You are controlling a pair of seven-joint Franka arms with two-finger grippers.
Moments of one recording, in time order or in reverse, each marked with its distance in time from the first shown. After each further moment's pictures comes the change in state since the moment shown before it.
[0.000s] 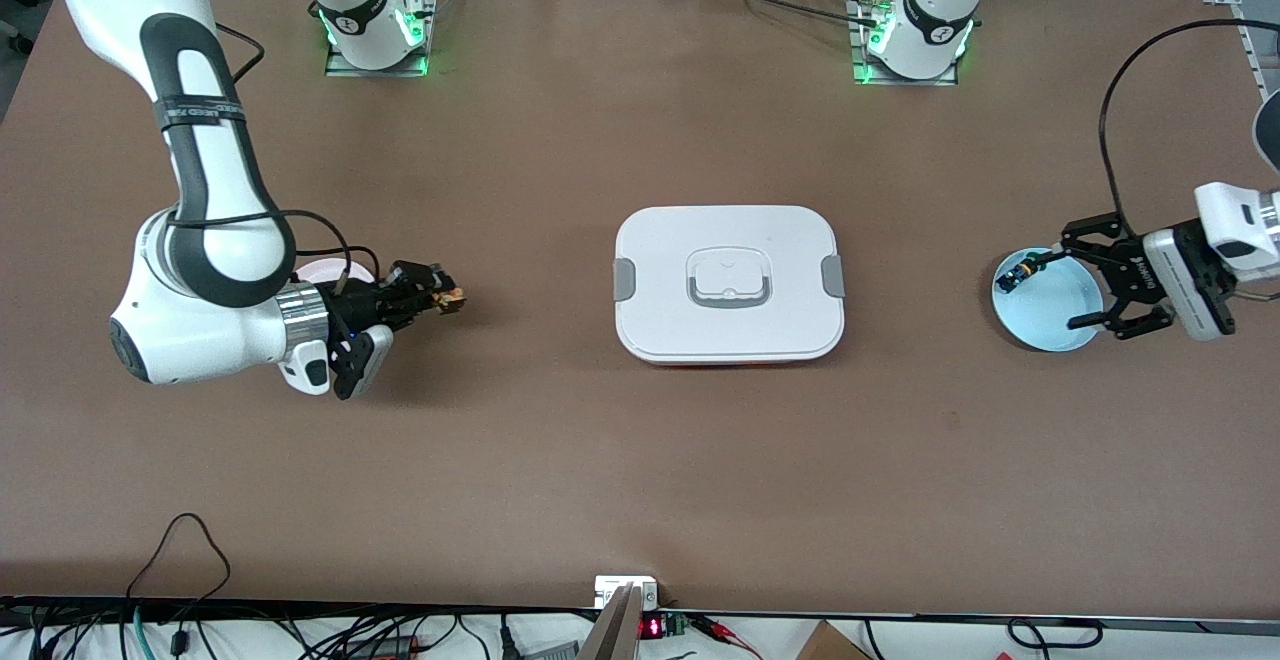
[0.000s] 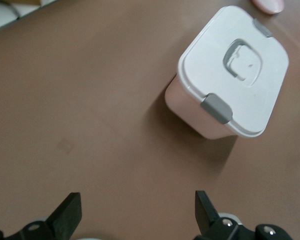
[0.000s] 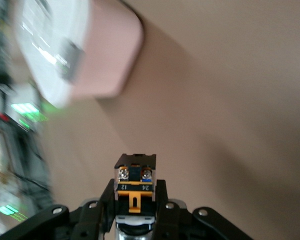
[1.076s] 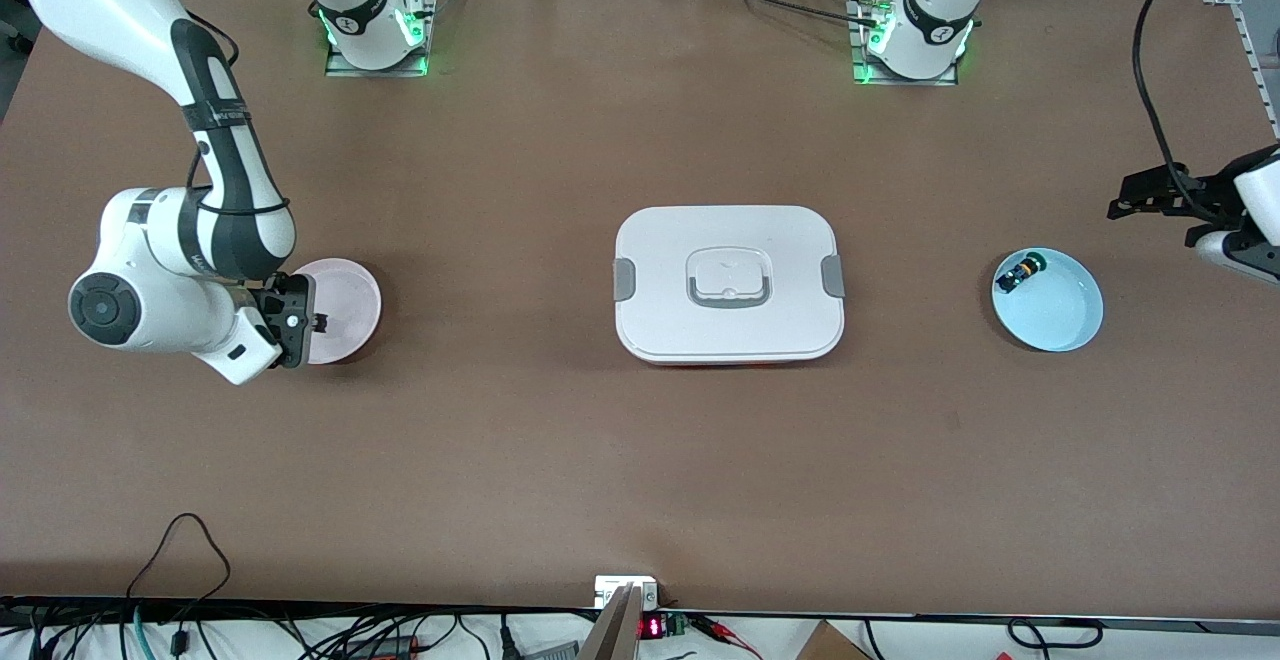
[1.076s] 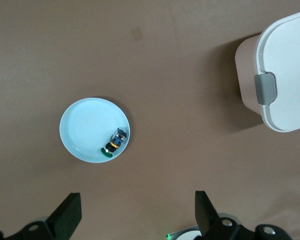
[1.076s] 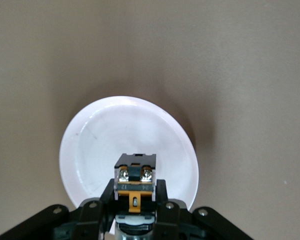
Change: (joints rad) left arm -0.143 -0.028 -0.028 0.328 0.511 -0.391 -0.912; right arm -0.100 -0.082 -0.001 -0.278 -0.558 0.428 -0.756
